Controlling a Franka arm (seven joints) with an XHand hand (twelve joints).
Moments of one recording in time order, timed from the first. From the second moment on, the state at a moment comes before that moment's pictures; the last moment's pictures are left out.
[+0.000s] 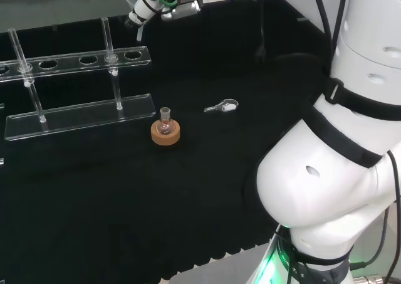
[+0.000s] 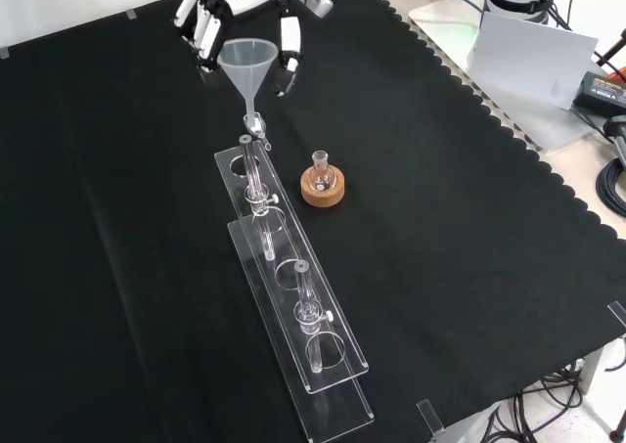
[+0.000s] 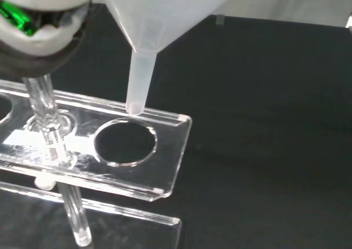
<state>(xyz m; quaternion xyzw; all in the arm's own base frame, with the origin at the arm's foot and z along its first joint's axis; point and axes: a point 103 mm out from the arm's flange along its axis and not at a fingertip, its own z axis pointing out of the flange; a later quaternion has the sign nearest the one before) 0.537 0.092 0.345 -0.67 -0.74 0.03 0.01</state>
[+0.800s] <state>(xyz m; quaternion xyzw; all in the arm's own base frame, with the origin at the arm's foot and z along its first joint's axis) 0.467 0.054 0.331 -0.68 -0.73 0.07 0.00</state>
